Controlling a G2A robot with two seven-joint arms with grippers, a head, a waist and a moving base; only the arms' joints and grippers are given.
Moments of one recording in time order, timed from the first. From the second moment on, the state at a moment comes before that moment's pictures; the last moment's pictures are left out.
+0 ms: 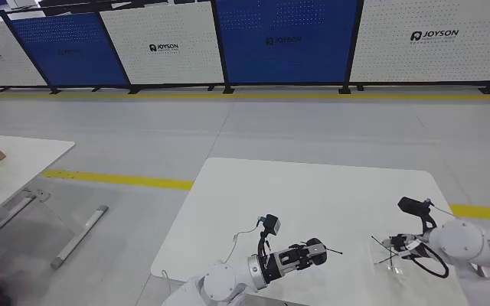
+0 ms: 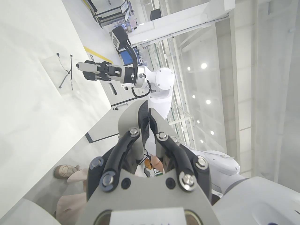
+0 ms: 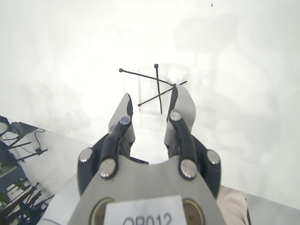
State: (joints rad) left arm 1.46 -1.16 -0.92 -1.75 -0.33 -0.31 -0.43; right arm -1.11 -0.95 1.25 -1.59 -0.69 0.34 1.39
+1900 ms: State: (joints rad) left arm 1.46 -1.16 -0.92 -1.75 -0.33 -0.31 -0.43; right arm -1.05 -1.01 1.18 -1.46 -0.81 0.34 1.39
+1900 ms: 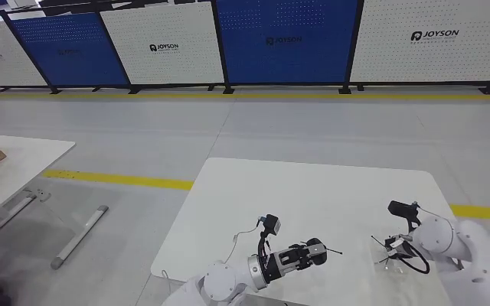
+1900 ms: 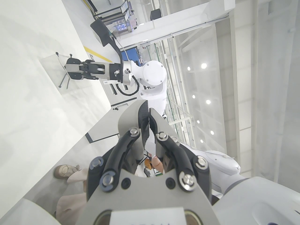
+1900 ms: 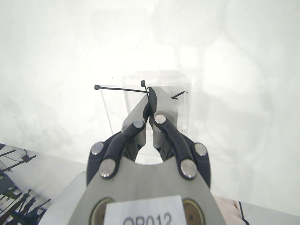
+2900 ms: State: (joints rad) left arm 1.46 -1.16 -0.92 -1.75 -0.33 -0.31 -0.43; right arm -1.35 -1.03 1.49 -1.84 -0.78 0.34 1.36
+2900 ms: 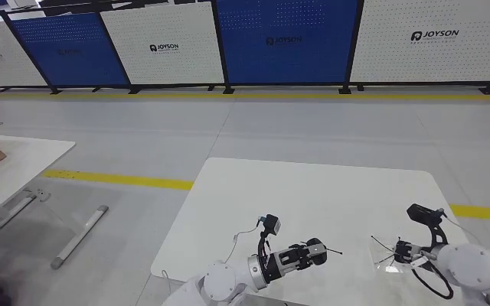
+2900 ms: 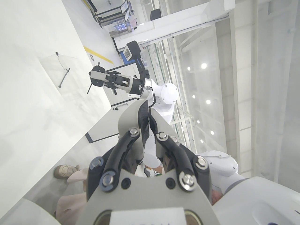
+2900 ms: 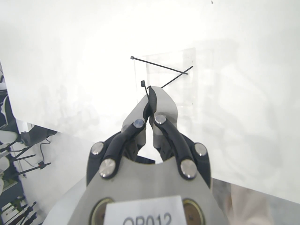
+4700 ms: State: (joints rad) left arm 1.46 -1.16 -0.92 -1.75 -0.33 -0.31 -0.43; right arm -1.80 -1.05 1.74 -1.99 -0.33 -0.07 0.66
